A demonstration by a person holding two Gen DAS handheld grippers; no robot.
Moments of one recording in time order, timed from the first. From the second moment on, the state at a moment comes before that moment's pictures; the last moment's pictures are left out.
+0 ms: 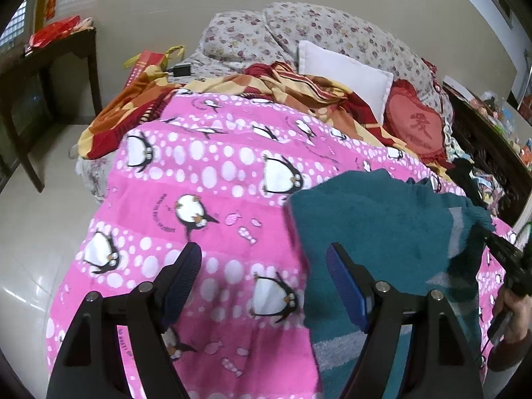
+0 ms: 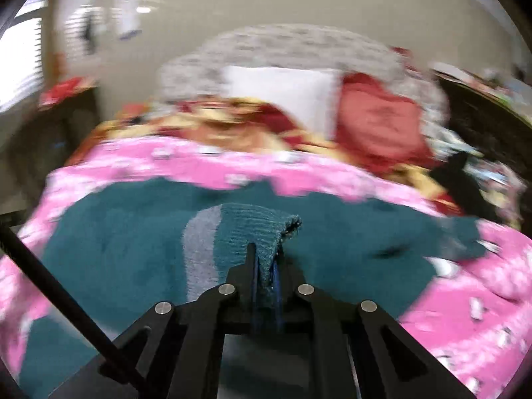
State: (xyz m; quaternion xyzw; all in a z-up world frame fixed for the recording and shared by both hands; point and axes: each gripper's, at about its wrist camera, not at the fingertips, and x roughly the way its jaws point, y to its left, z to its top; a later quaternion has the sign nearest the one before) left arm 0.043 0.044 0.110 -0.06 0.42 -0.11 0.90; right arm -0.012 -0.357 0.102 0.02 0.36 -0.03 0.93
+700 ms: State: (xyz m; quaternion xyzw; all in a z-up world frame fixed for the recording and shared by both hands) left arm 0.107 -0.012 0.070 -0.05 0.45 -0.11 0.88; right arm -0.015 -0.394 0.087 0.04 0.37 -0.05 0.93
